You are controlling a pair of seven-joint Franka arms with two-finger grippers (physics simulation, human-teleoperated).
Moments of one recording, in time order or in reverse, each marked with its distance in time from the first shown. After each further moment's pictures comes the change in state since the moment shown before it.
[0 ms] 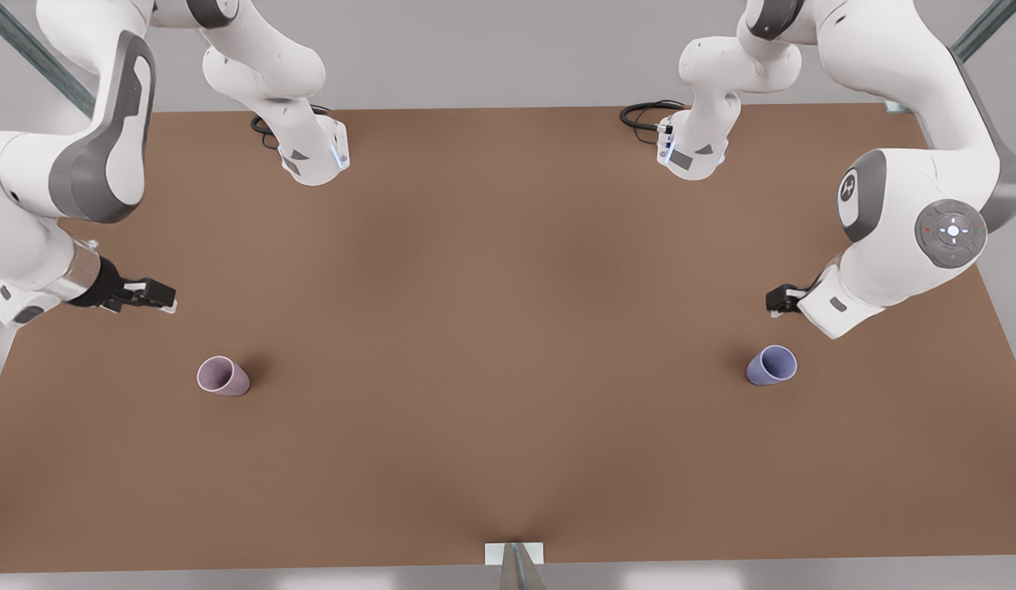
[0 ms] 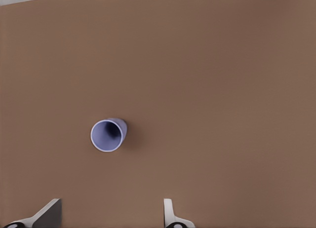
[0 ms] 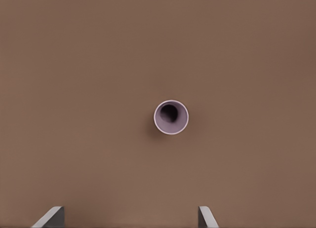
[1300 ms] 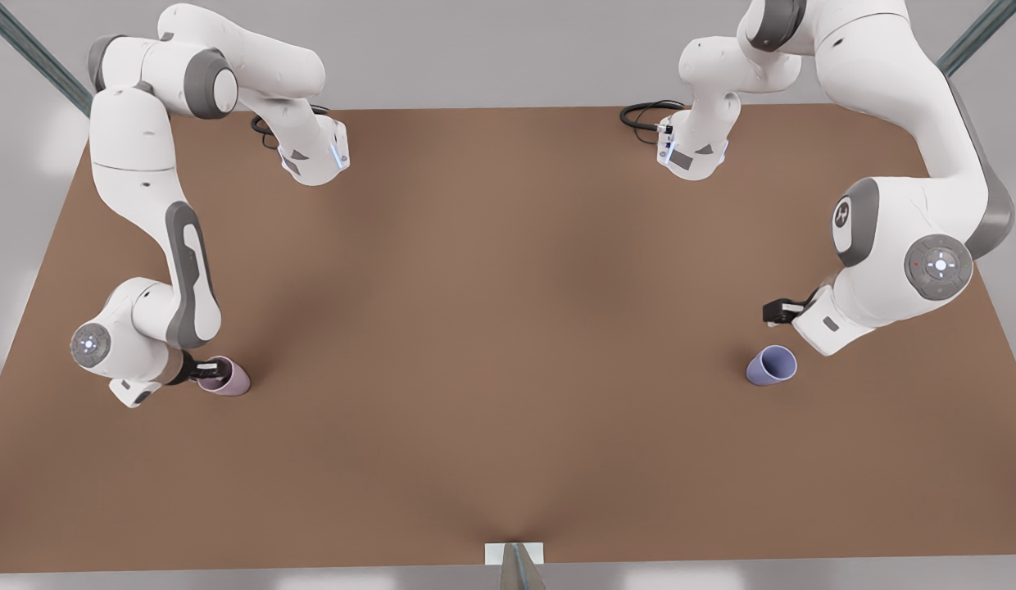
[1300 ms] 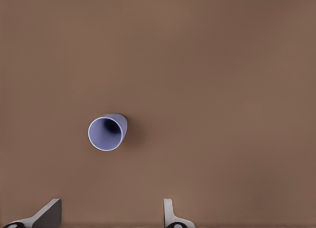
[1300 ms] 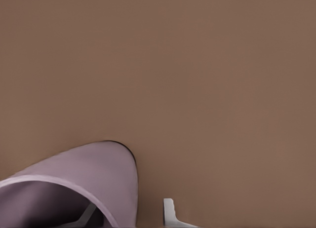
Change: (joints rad) left arm 0.003 0.050 0.018 -0.009 -0.007 0.002 0.014; right arm -0.024 0.412 -0.107 -0.303 0.116 0.676 -0.321
